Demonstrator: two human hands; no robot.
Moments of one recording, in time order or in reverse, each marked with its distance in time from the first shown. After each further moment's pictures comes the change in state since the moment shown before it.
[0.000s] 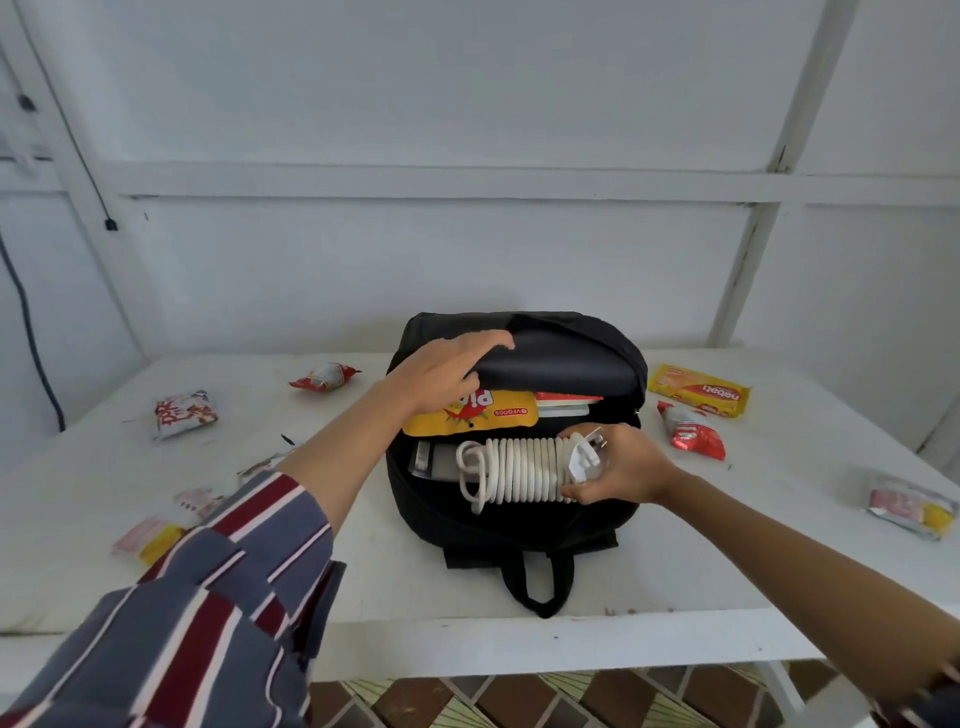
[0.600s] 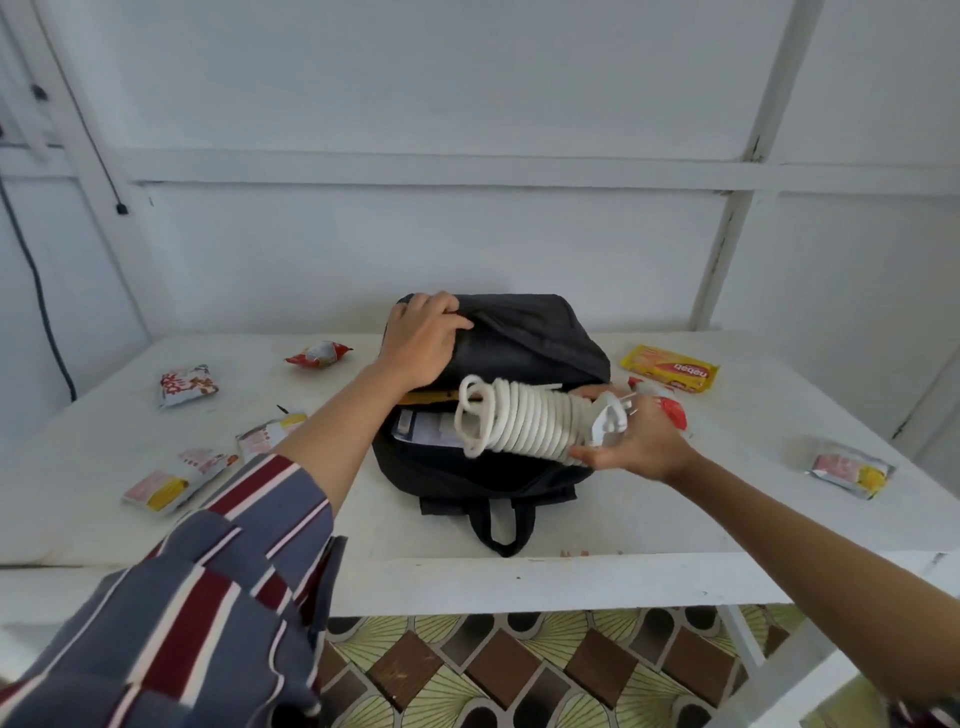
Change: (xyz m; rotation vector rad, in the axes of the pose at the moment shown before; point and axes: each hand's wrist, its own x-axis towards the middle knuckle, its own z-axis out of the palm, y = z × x) left_hand -0.011 0.031 -0.001 0.138 0.191 -0.238; right_hand -0.063 -0.009 -0.033 0.366 0.170 -0.102
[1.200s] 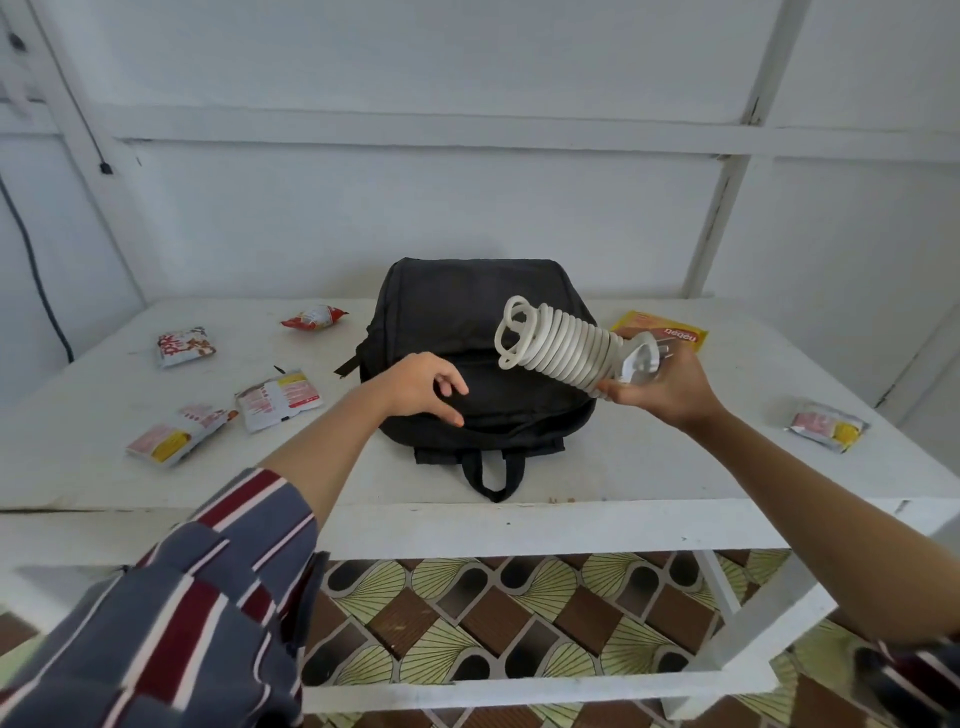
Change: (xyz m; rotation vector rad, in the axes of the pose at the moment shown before) left_hand -0.064 0.004 0.030 -0.515 -0.556 -0.126; right_hand -0.012 0.015 -0.029 -0.017 0.228 0.006
